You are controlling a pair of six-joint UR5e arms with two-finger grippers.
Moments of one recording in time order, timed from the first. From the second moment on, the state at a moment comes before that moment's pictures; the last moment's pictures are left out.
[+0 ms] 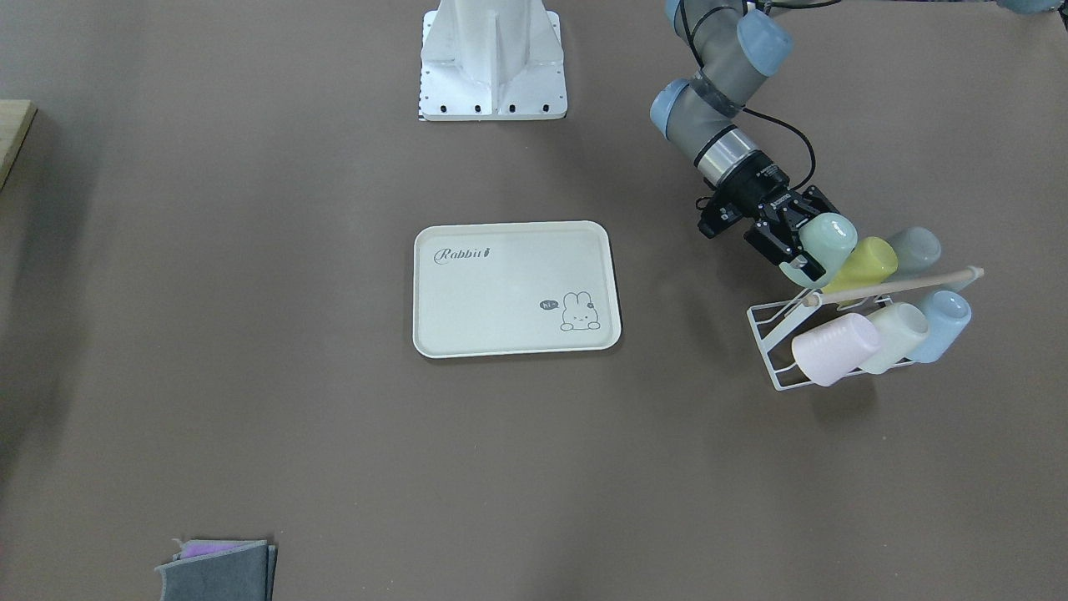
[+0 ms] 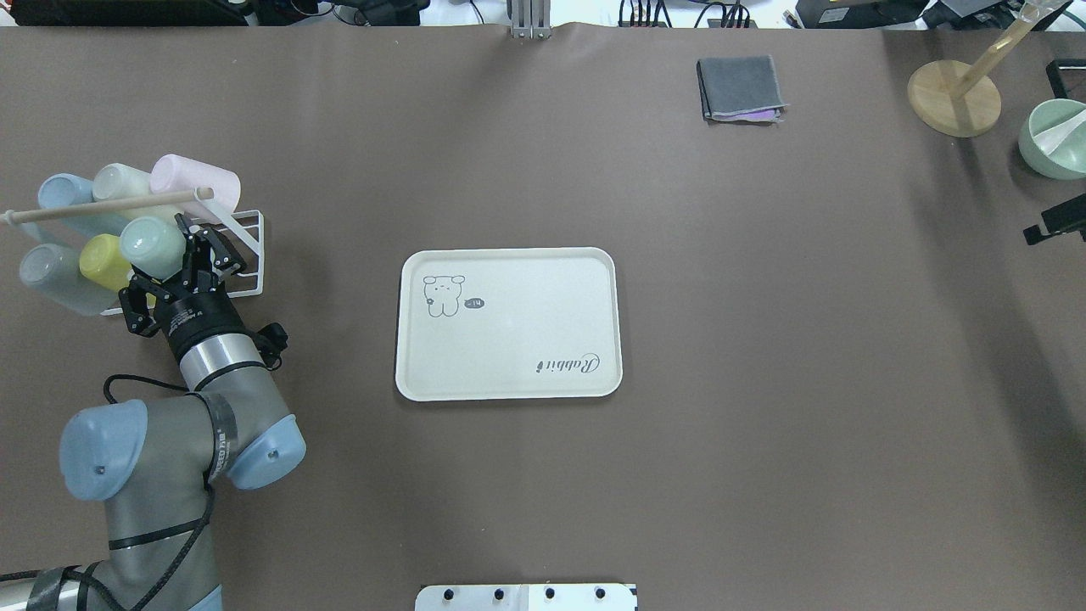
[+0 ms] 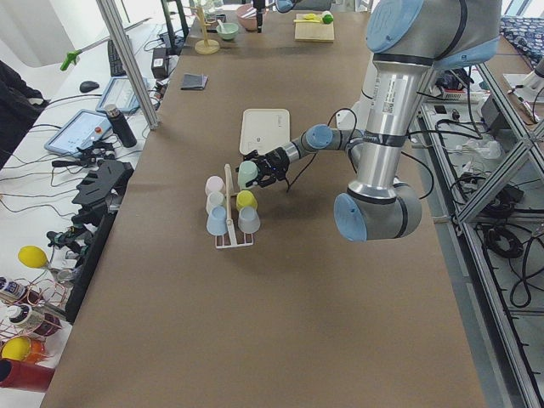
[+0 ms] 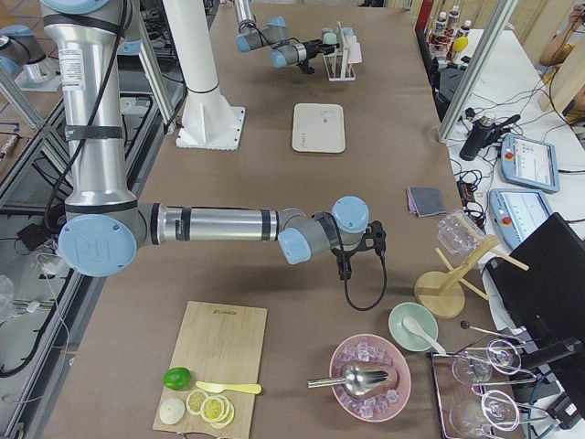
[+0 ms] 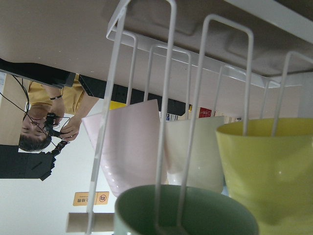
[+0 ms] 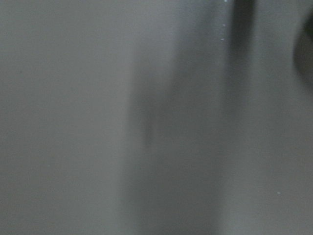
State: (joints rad) left arm -0.32 -1.82 -1.87 -0.82 -0.47 0.46; right arm 1.36 -1.55 1.53 -1.21 2.43 0.25
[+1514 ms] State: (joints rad) left arm -0.32 -1.71 -2.16 -0.84 -0.50 0.51; right arm 1.55 -1.60 1.73 -1.91 2.23 -0.18
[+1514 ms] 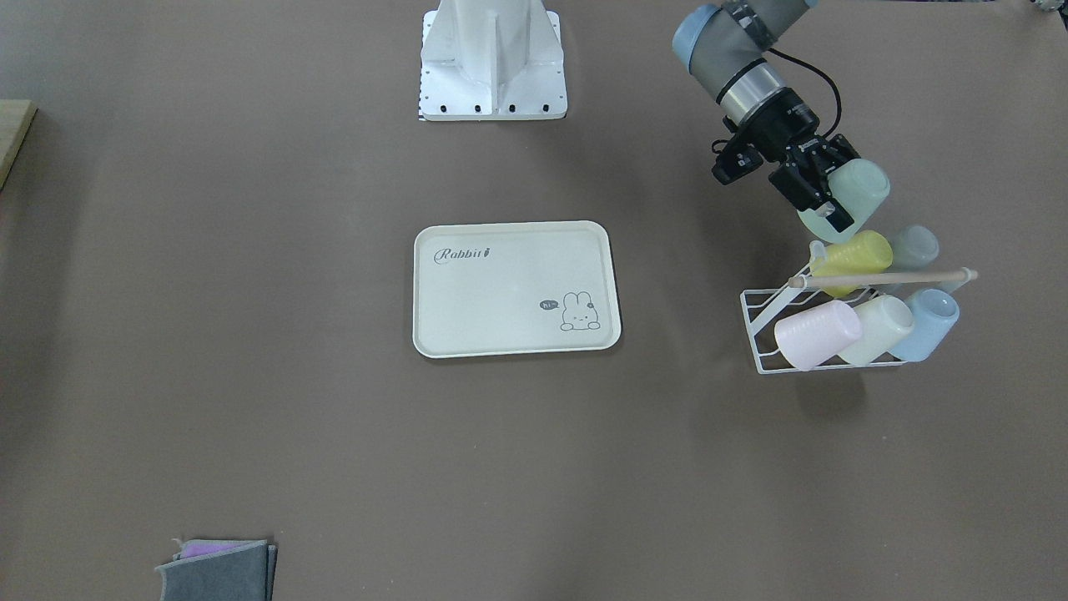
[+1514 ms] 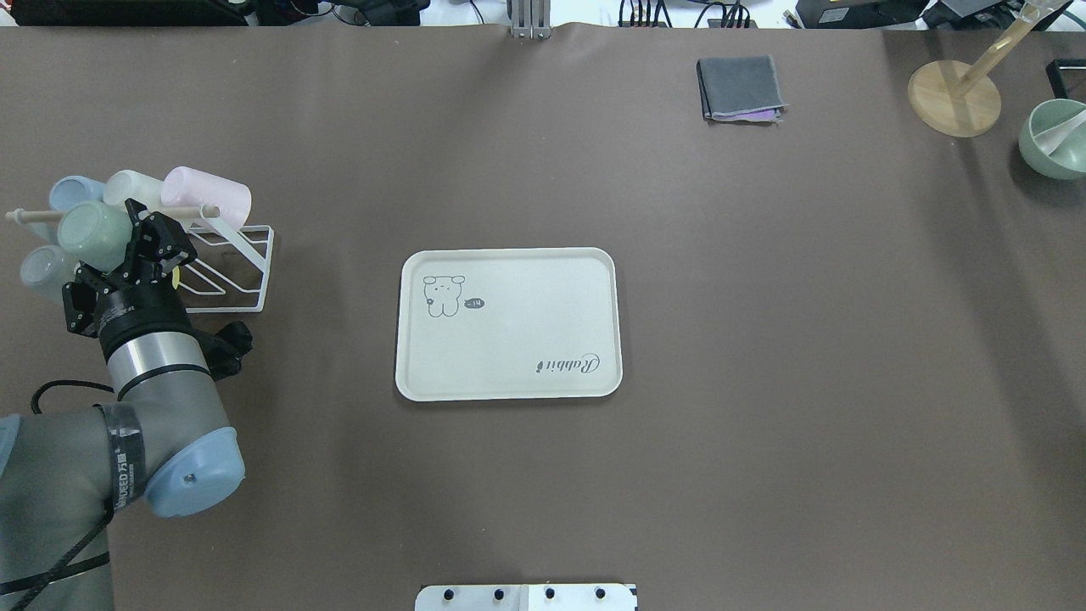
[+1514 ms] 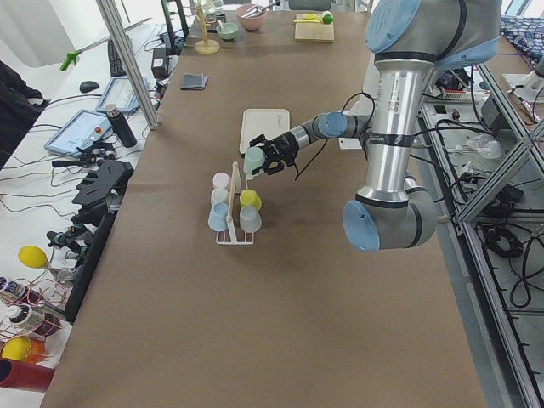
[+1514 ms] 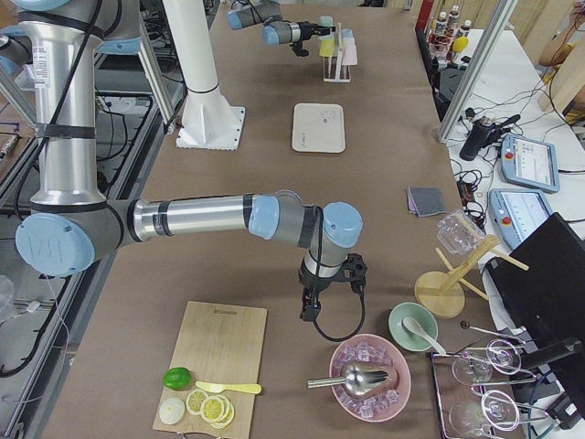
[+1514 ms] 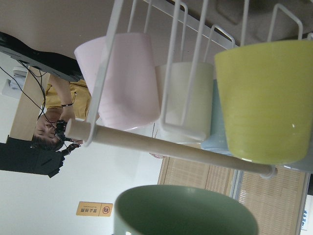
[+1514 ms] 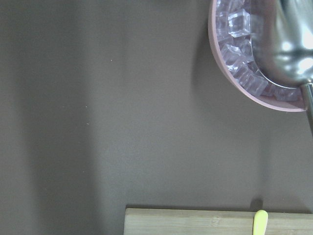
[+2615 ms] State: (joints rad) left arm -0.27 -1.72 -2.15 -1.63 -0.75 0.24; right arm 1.55 -1.61 1.66 -1.83 2.23 -0.17
